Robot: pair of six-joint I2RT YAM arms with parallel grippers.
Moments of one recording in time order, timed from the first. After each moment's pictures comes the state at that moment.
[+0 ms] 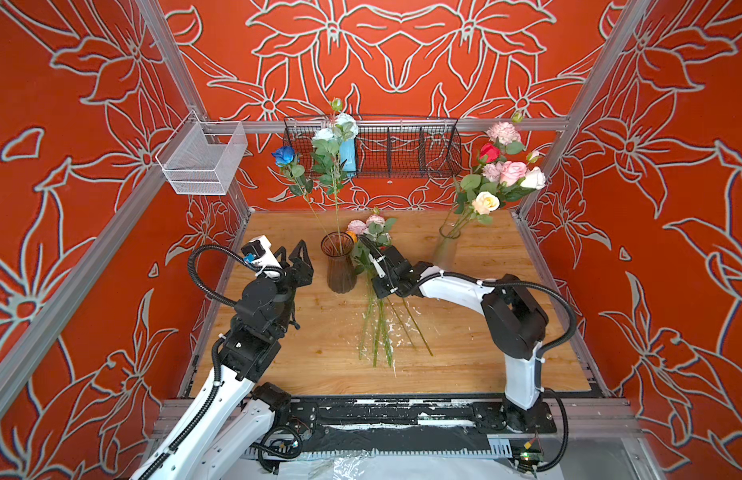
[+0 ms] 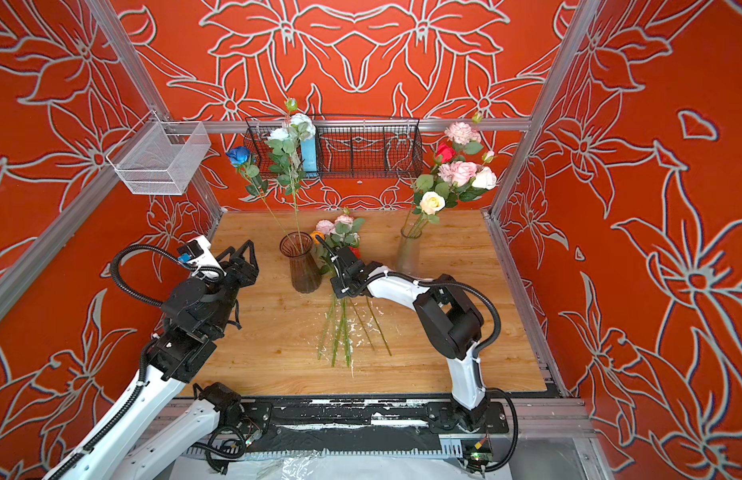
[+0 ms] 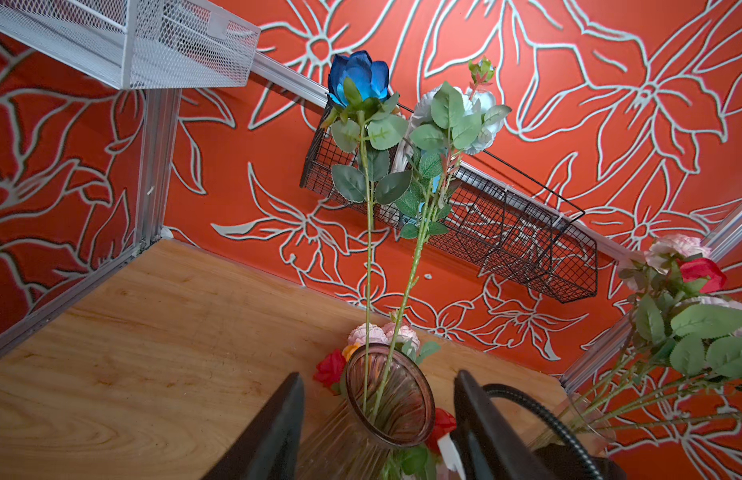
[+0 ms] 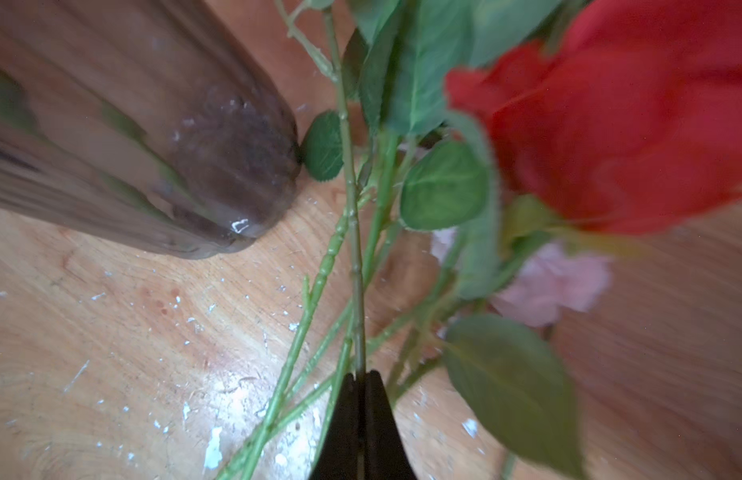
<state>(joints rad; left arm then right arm) -0.37 0.68 0.74 -0.03 -0.41 -0.43 0.76 1.92 1.36 -0.33 0.09 0.28</state>
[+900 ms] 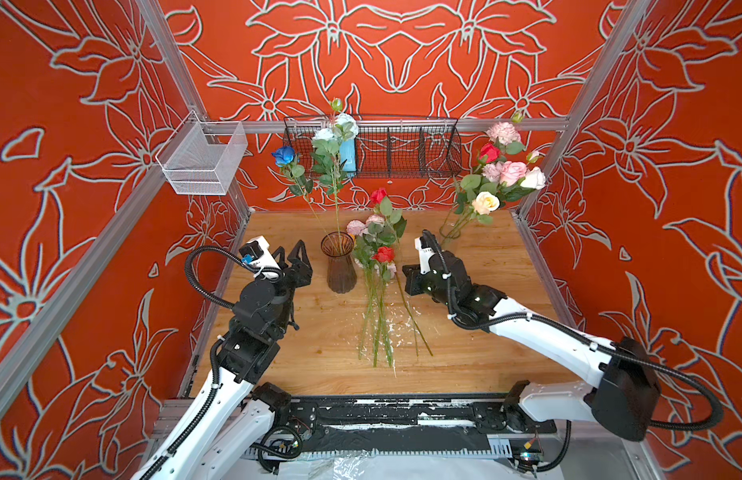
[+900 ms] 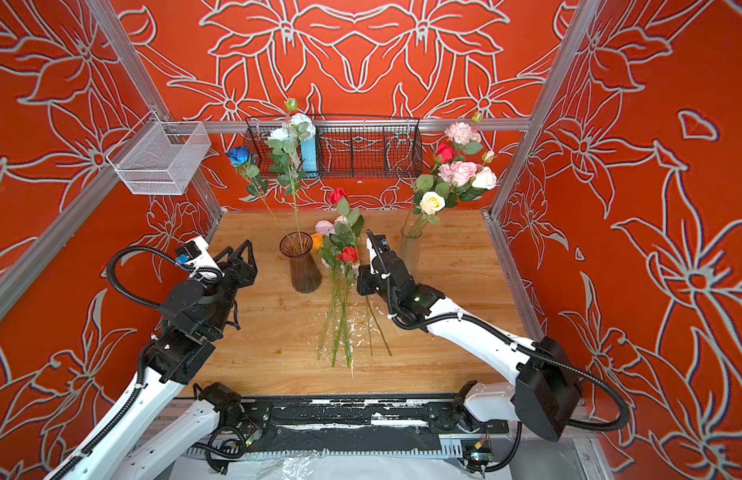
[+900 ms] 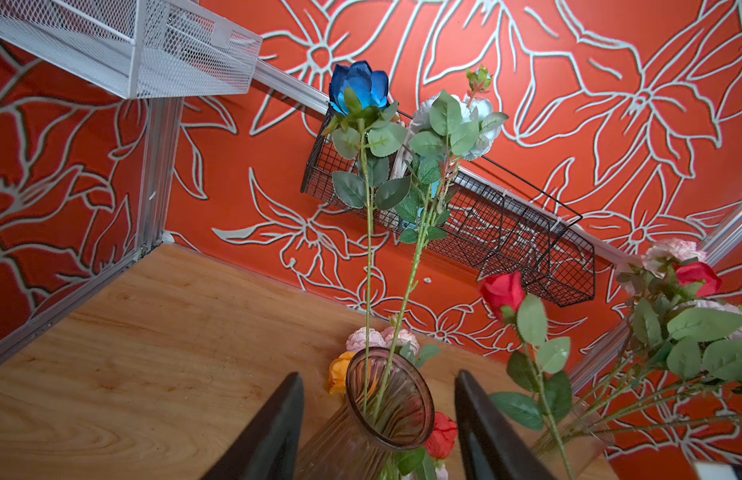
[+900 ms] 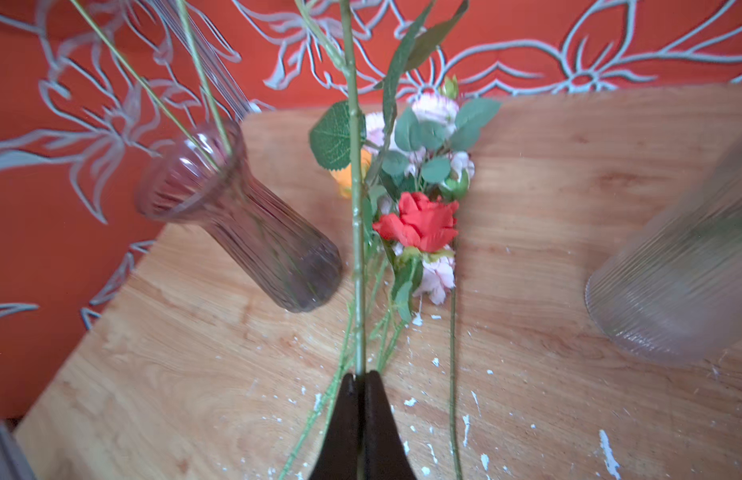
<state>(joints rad) -0.37 0.66 0.74 -0.03 -0.42 -0.42 0.76 1.26 0.92 -0.06 0.15 0.49</state>
